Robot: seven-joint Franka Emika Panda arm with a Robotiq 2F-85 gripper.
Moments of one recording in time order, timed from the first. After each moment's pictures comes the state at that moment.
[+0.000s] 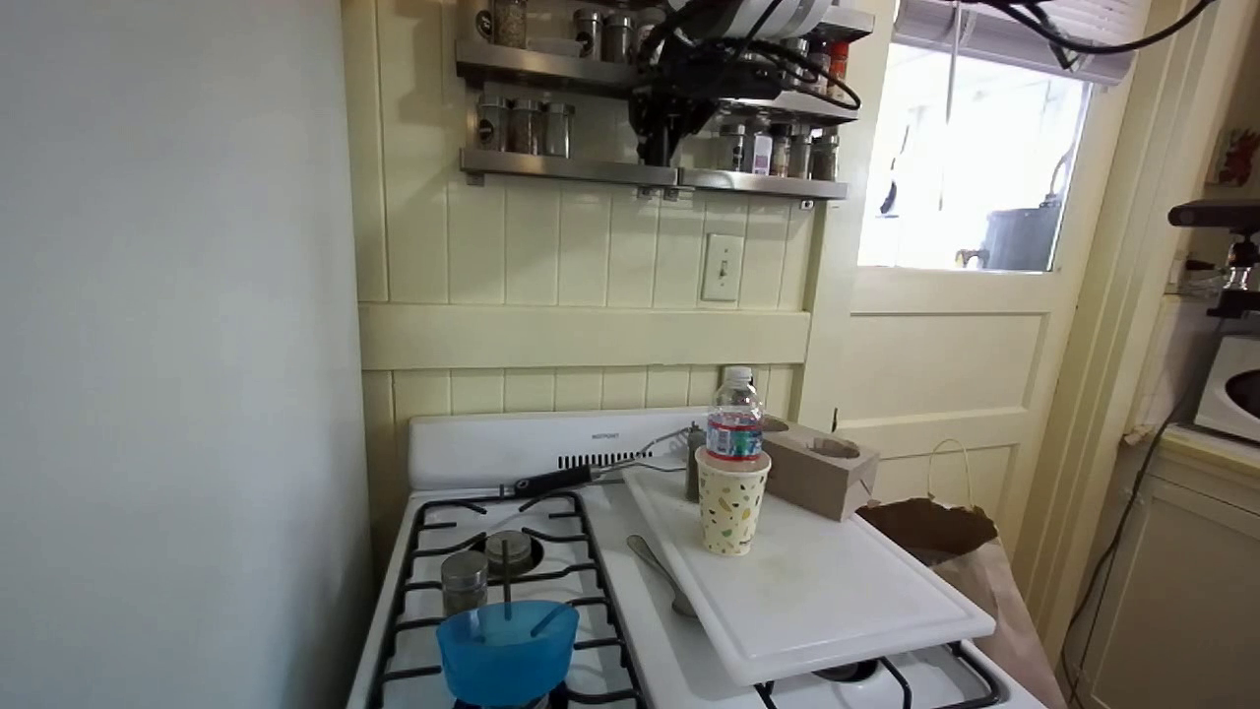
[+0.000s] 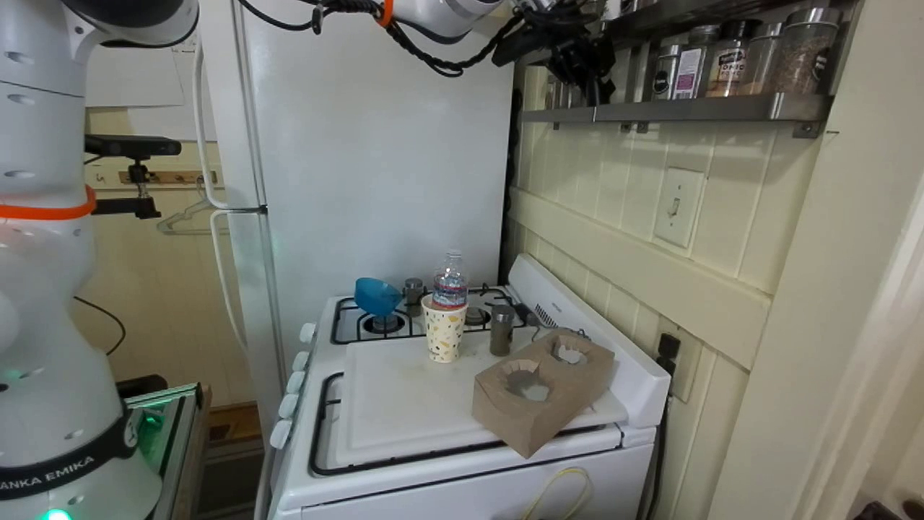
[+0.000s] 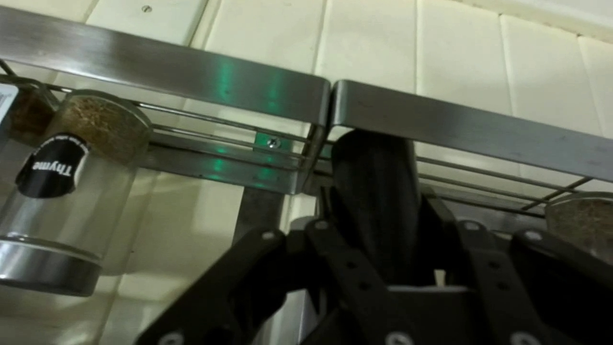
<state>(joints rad) 0.04 0.22 0.01 -1.37 -0.23 2.37 0.10</state>
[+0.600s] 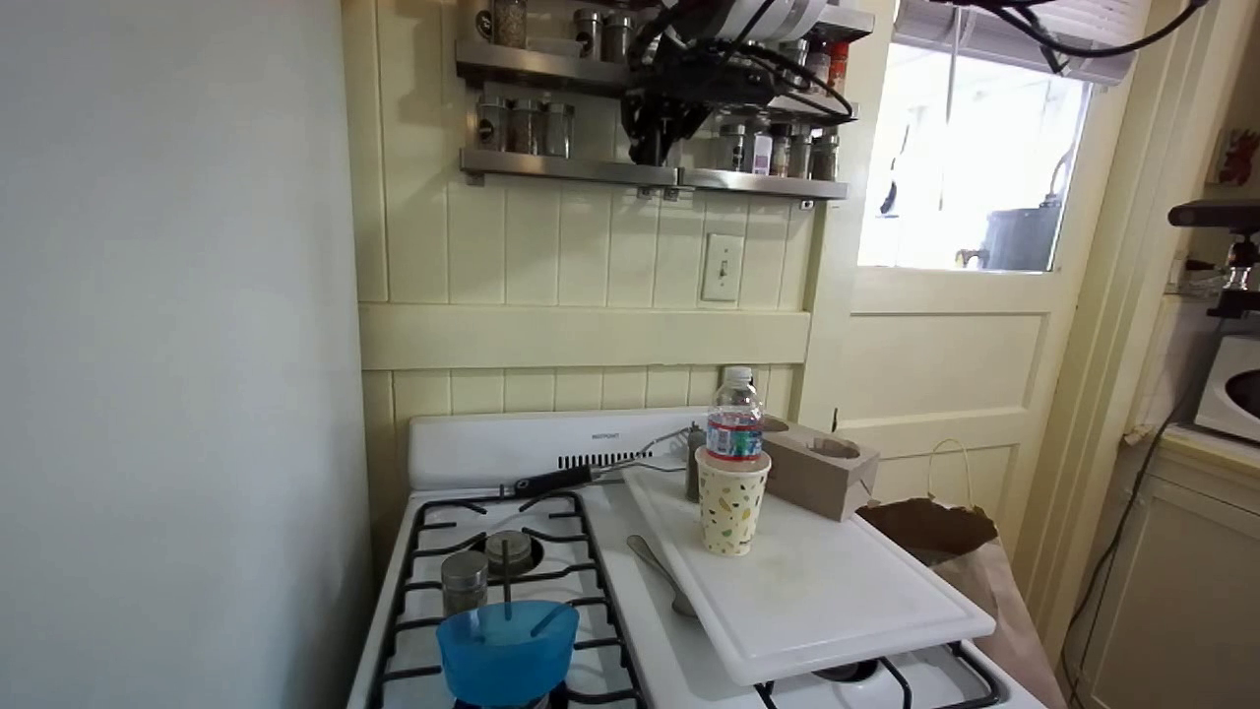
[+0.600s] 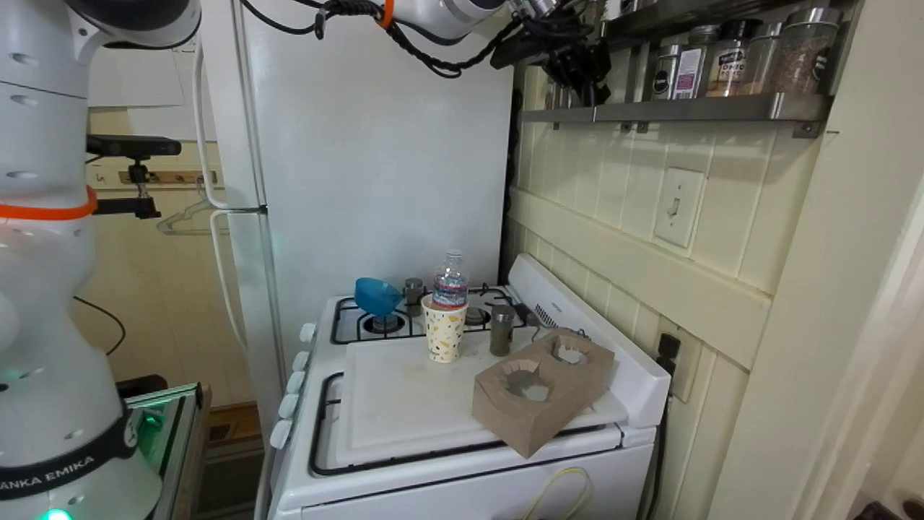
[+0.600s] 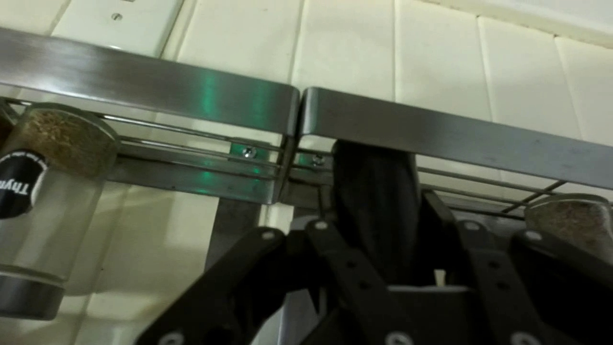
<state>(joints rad) 0.04 0.23 0.02 -1.37 -0.19 2.37 0.10</state>
